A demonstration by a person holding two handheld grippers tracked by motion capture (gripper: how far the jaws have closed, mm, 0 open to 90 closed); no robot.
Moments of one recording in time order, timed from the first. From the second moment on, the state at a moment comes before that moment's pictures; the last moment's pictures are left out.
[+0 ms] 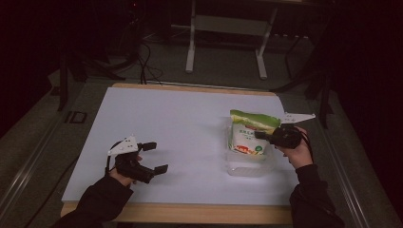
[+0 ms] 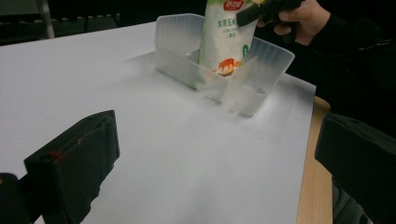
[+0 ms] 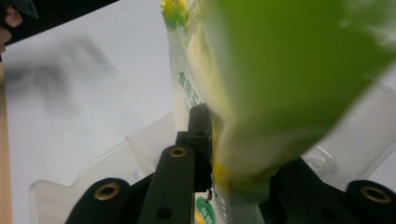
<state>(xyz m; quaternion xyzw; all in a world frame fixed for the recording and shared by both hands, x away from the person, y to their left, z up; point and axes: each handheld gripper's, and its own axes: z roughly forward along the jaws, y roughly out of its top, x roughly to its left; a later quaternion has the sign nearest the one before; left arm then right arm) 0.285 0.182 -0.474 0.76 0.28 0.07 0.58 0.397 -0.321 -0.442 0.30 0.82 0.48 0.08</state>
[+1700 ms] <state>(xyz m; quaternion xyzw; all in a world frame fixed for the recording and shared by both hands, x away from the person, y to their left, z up) 0.278 0.178 -0.476 0.77 0.26 0.07 0.57 0.298 -0.237 -0.366 0.22 0.77 0.58 0.16</state>
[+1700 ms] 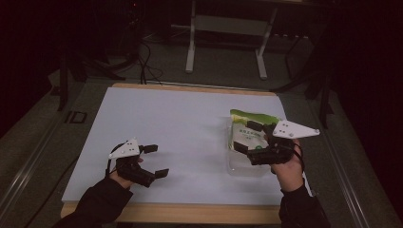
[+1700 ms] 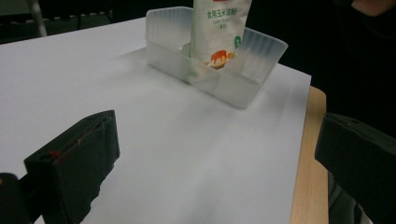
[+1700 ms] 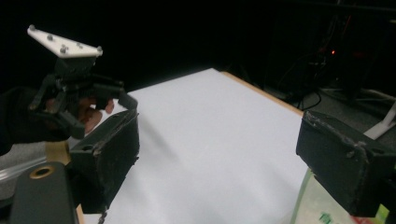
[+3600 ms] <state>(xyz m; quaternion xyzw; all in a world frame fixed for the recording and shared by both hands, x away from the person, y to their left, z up) 0.274 0.176 -0.484 0.78 0.24 0.08 0.57 0.275 -0.222 -0.465 0.22 0.80 0.54 0.15</state>
